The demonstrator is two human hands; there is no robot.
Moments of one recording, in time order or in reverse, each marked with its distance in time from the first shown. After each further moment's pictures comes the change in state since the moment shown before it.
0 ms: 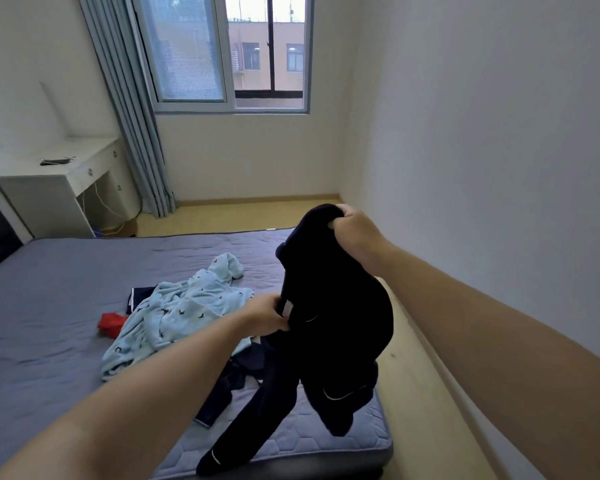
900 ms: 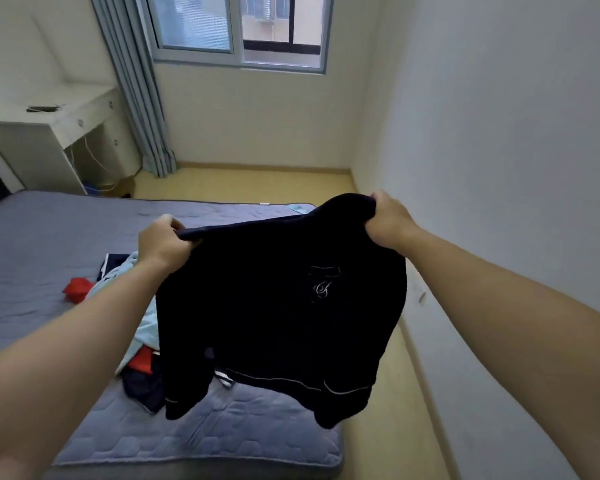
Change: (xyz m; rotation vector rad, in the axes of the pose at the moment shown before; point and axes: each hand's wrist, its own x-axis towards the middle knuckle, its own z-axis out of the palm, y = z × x) left_hand 0.096 0.059 -0.073 -0.120 0.740 -0.283; right_hand 0.172 0.137 -0.168 -0.598 -0.053 0.008
